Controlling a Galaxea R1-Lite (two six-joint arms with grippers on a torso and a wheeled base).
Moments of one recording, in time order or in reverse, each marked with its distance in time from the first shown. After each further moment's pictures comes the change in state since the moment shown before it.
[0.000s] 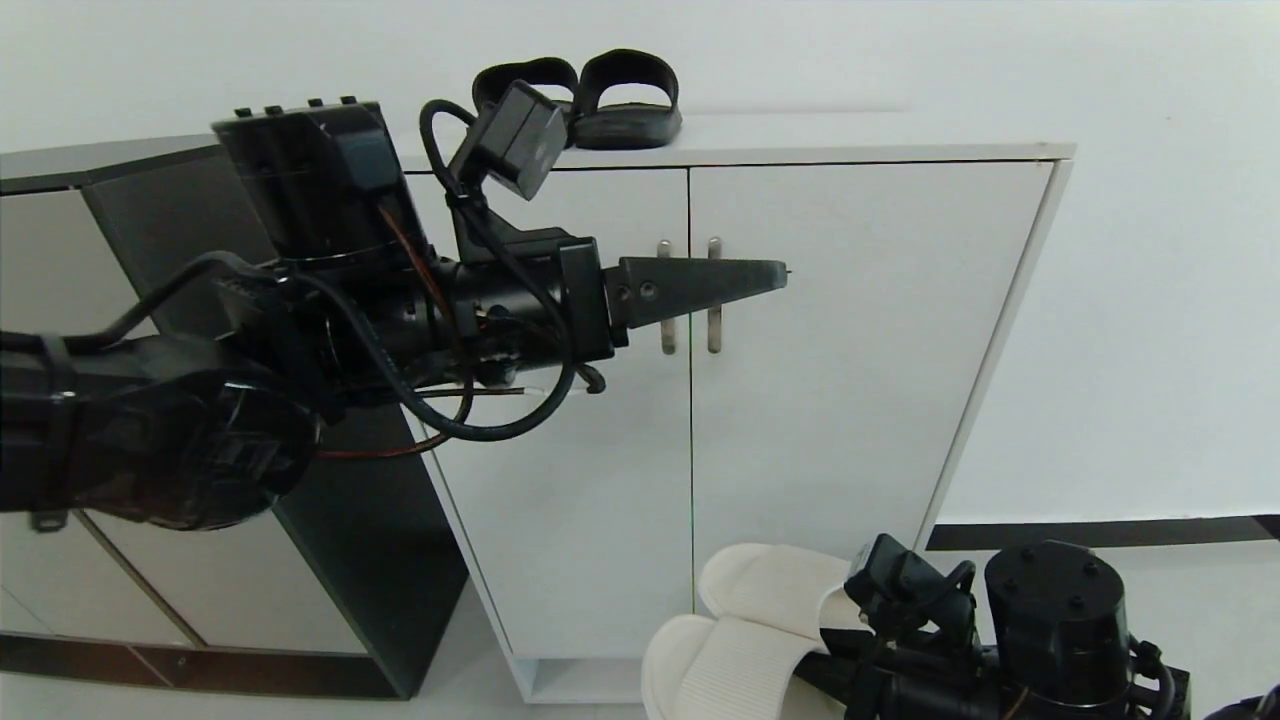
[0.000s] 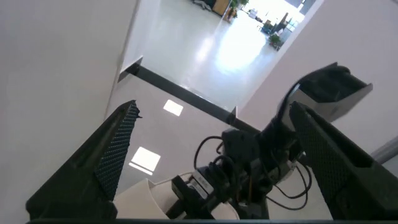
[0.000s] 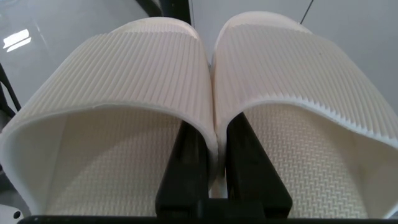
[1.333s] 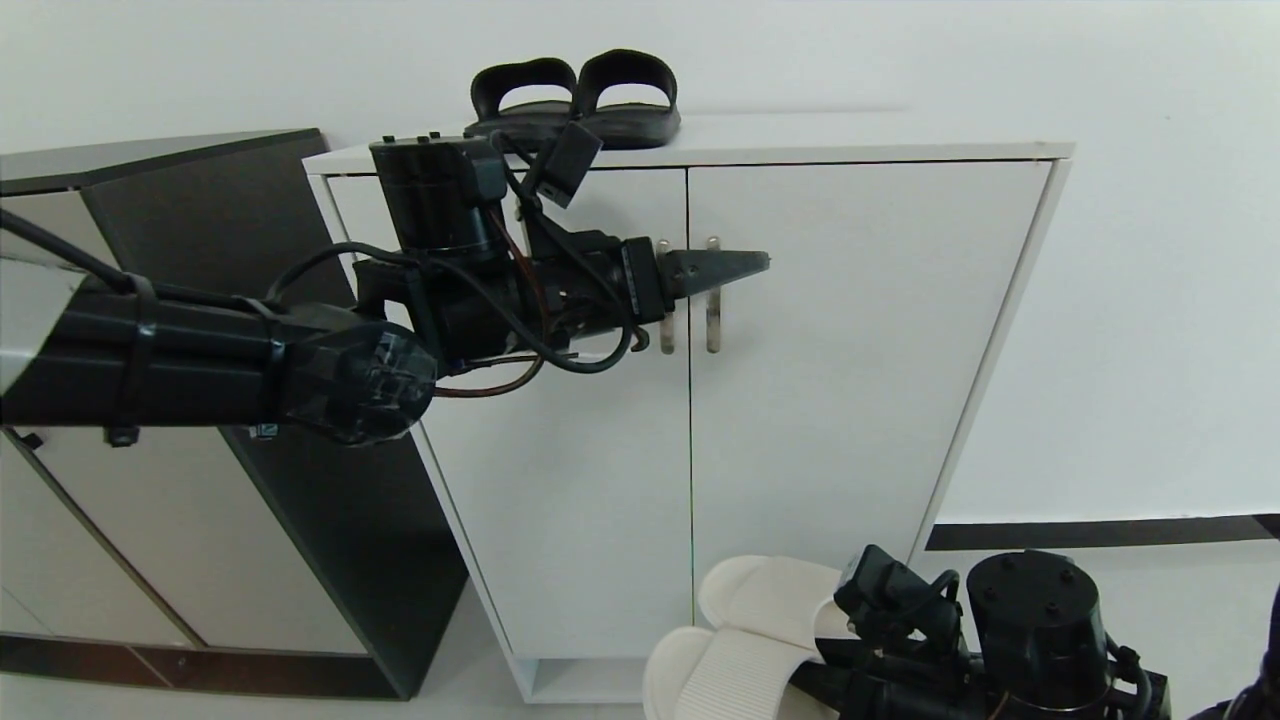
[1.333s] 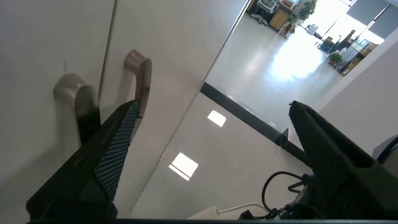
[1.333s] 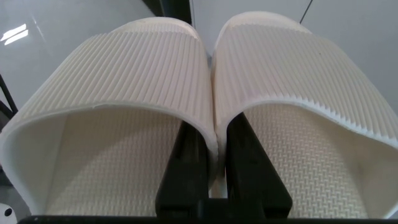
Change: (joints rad) left arm 0.063 0.198 -0.225 0.102 0.190 0.077; right arm 0.000 0.046 0.004 -0.018 -0.001 -0.001
